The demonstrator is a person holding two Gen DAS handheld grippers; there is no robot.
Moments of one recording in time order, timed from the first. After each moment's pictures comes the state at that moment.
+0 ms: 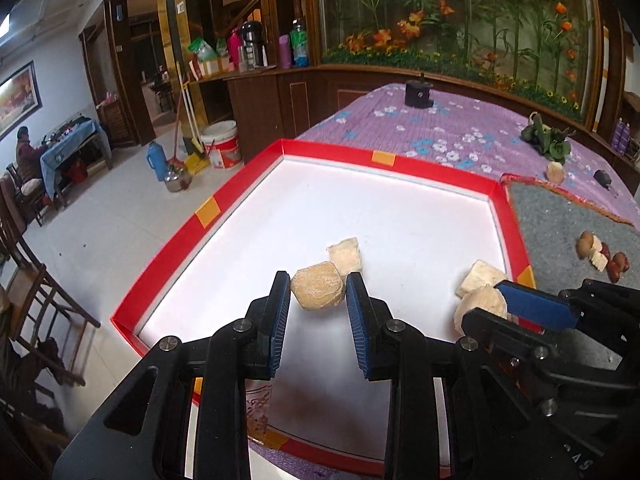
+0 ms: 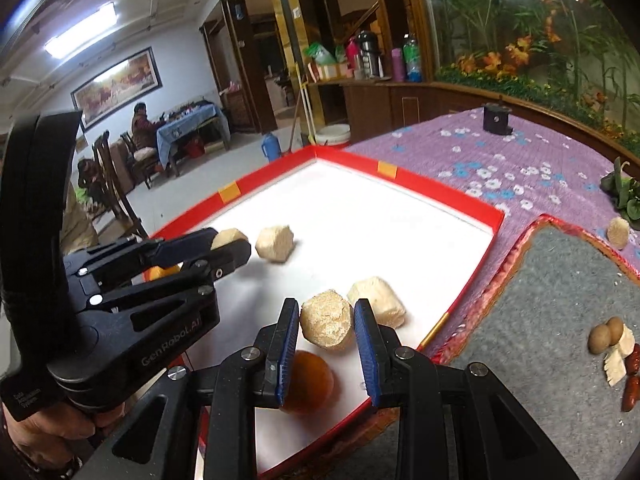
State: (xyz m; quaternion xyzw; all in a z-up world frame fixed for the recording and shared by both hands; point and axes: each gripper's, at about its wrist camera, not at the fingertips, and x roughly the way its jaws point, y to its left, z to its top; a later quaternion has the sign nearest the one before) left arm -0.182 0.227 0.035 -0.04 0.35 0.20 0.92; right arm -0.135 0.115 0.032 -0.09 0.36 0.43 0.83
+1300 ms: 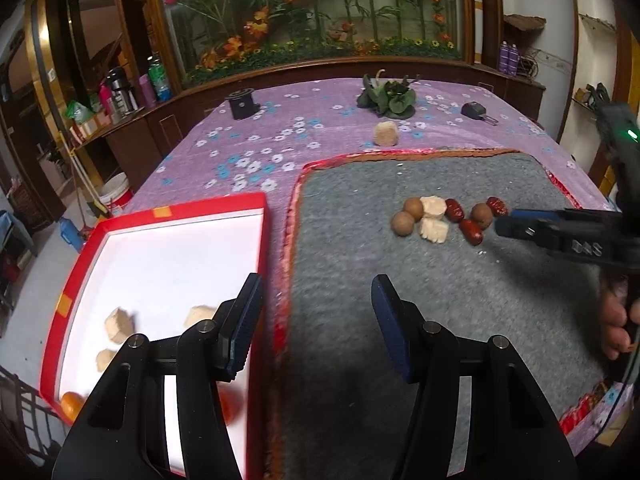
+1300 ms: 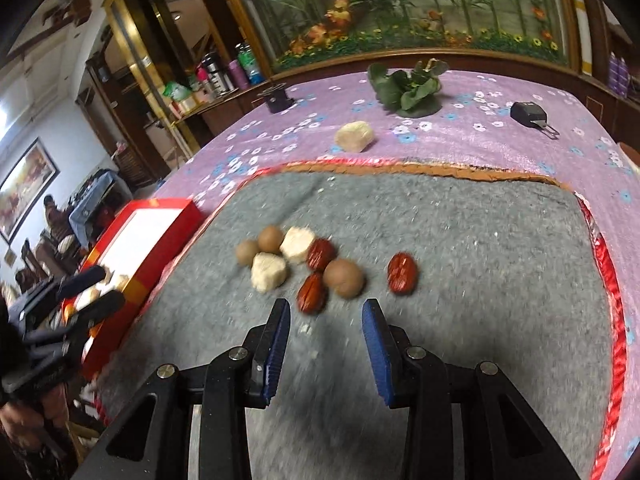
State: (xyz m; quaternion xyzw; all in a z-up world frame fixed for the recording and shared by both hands) left arm -0.134 0.064 0.065 0.07 0.37 -0.01 0.93; right arm -0.062 -0.150 0.031 0.06 0.42 0.24 0.87
